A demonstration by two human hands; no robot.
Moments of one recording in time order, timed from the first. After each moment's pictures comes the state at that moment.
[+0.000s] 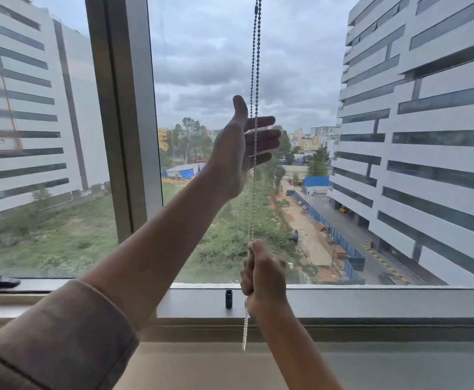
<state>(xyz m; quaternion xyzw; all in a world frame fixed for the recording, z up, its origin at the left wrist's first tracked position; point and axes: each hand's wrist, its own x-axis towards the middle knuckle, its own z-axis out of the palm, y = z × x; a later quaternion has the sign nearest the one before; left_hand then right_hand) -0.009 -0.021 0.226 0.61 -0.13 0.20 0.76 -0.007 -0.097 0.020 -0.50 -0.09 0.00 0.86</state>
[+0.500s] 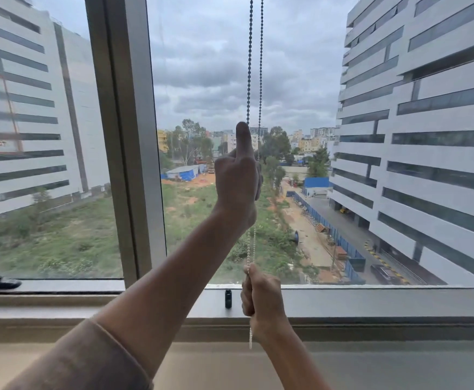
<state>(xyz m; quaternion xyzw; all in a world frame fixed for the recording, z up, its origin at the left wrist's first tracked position) -0.023 -0.053 0.183 0.58 -0.09 0.33 0.74 -0.004 -0.105 -0.023 -0.58 -0.06 0.04 0.81</state>
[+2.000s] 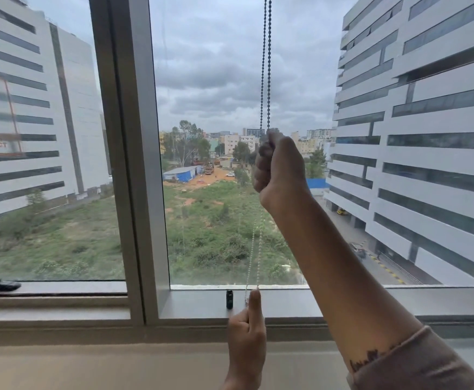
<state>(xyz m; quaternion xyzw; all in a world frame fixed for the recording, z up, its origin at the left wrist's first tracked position) -0.043 -0.066 -0.096 0.65 0.07 0.26 0.71 -0.012 -0.110 0.212 -0.48 -0.15 0.01 0.86</state>
